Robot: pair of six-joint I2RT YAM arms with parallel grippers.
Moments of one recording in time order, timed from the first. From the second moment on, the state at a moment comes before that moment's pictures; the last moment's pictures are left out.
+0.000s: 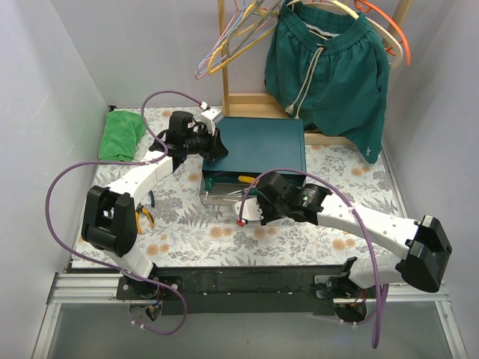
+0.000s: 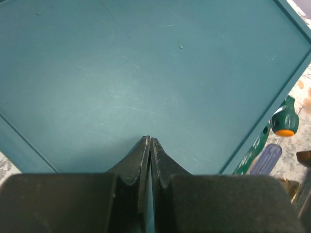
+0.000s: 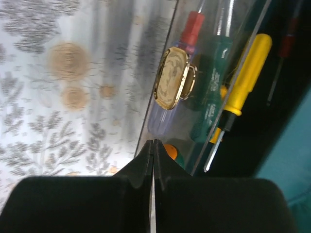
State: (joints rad) left arm -0.35 1.63 1.22 -0.14 0.58 0.01; right arm 1.01 1.31 1.02 -0.73 0.05 -0.93
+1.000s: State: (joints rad) left arm -0.35 1.63 1.18 -0.06 0.56 0.03; right arm 0.88 1.37 1.01 -0.47 -0.11 -0.87
